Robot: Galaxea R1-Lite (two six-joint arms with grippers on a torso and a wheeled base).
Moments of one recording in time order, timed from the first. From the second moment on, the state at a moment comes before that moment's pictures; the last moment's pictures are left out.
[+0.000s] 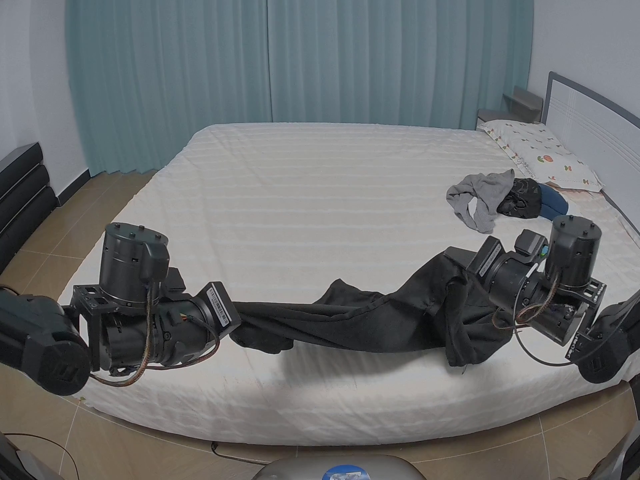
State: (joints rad) left arm -0.53 1.62 -0.66 -0.41 -0.06 -0.93; right arm 0.48 1.74 -0.55 -1.05 -0.05 0.88
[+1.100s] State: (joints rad) left arm -0.47 1.42 -1.18 0.02 0.02 -0.87; right arm 0.28 1.38 -1.24 -0.38 -0.06 0.78
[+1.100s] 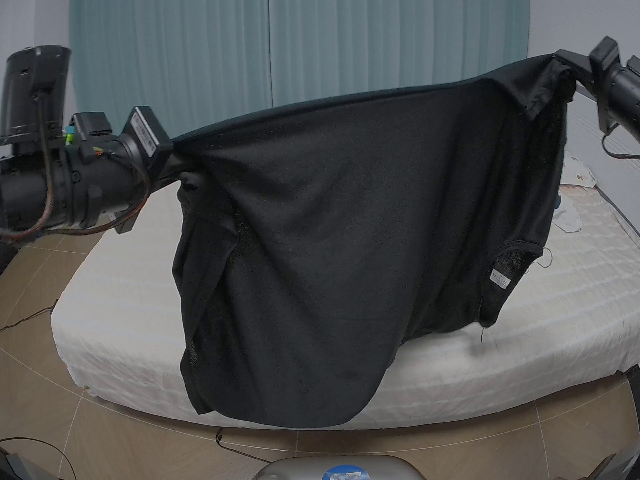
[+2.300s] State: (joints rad) left arm -0.35 2.25 -1.66 0.04 0.03 -0.88; right arm 0.22 2.19 -1.41 -0.63 -0.12 0.78
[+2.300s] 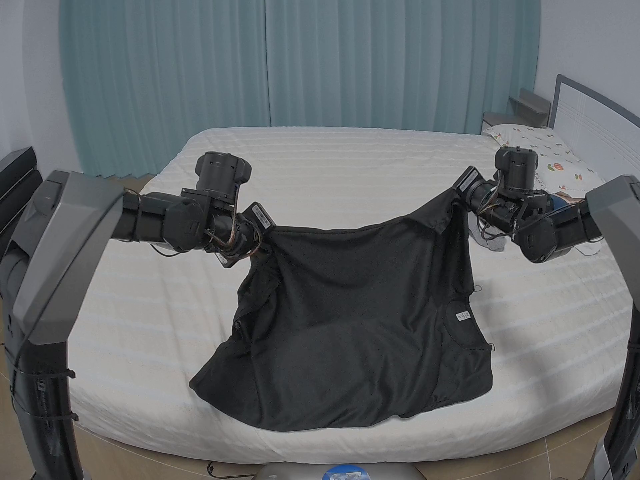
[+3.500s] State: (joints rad) left arm -0.23 2.66 -2.00 -0.03 0.22 -0.91; right arm 0.16 2.60 -1.67 -0.62 -0.17 0.86
